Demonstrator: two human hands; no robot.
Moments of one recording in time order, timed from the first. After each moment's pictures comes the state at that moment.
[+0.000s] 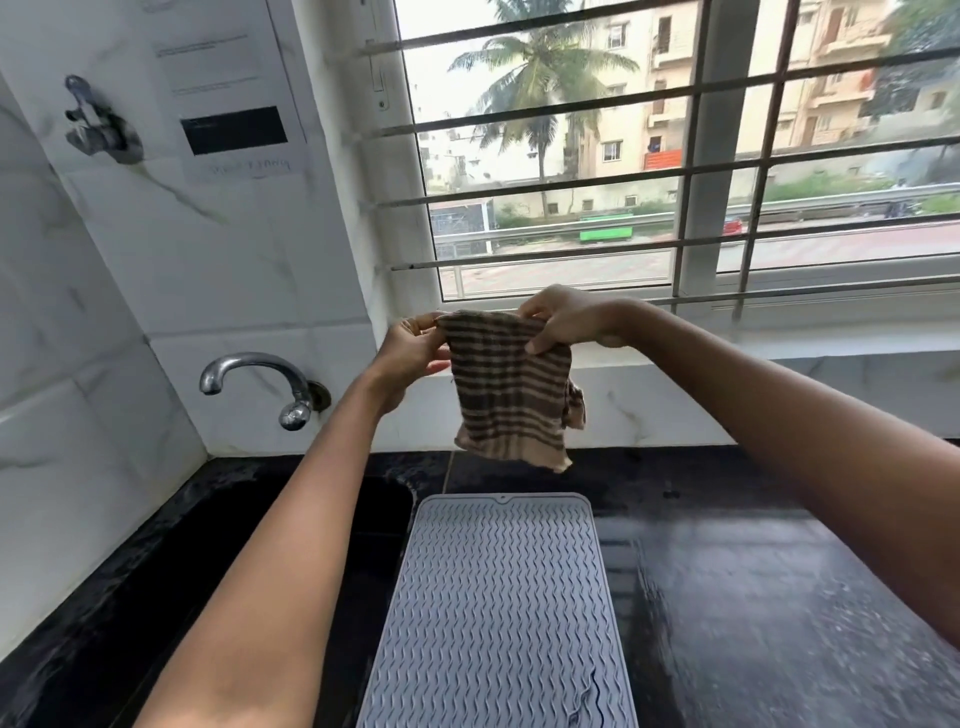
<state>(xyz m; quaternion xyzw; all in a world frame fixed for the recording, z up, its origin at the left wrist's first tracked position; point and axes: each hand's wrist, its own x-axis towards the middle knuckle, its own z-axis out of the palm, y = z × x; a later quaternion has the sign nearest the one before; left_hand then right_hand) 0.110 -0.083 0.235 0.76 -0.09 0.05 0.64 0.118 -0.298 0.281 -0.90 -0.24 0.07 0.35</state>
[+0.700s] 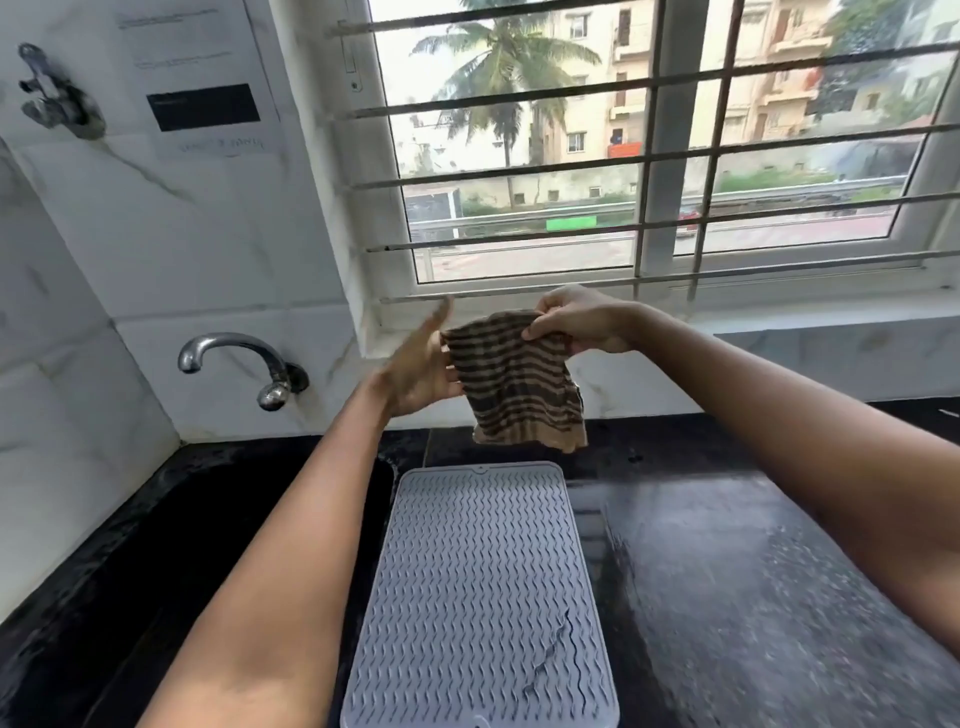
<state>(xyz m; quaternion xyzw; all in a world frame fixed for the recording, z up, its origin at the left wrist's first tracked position) 0.066 -0.106 0.215 0.66 -0.12 -0.18 0.72 0.085 -0.326 0.254 -0.87 -0.15 0.09 0.46</state>
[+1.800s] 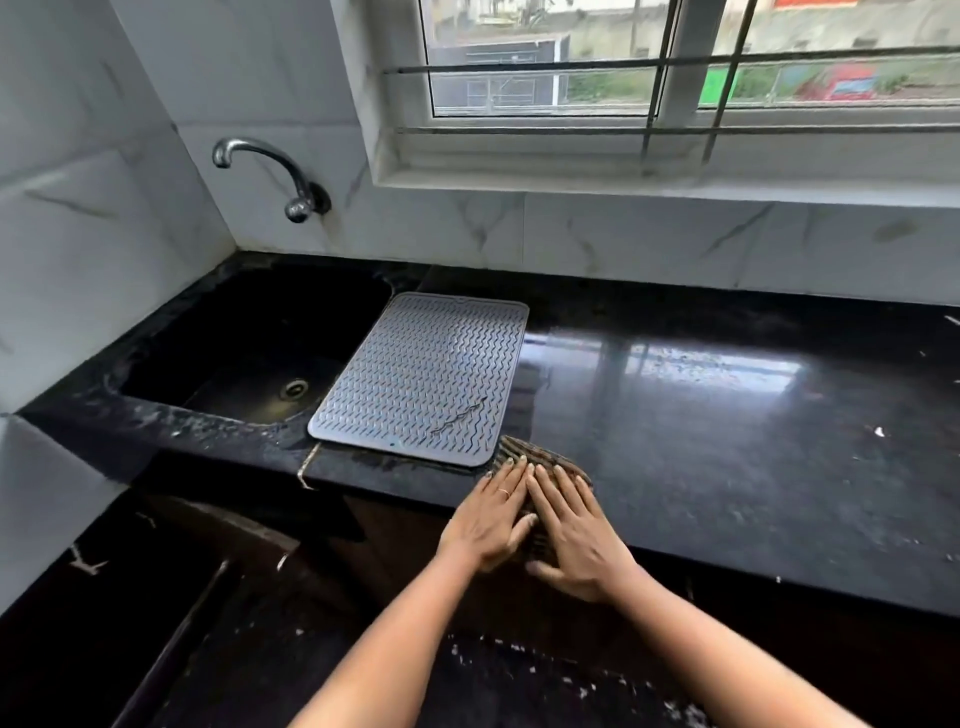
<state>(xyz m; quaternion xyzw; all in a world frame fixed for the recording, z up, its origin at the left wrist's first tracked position) -0.213 -0.297 -0.090 0.98 -0.14 -0.08 0.05 -0.214 -0.467 -0.084 -0.94 -0.34 0.02 0.06</state>
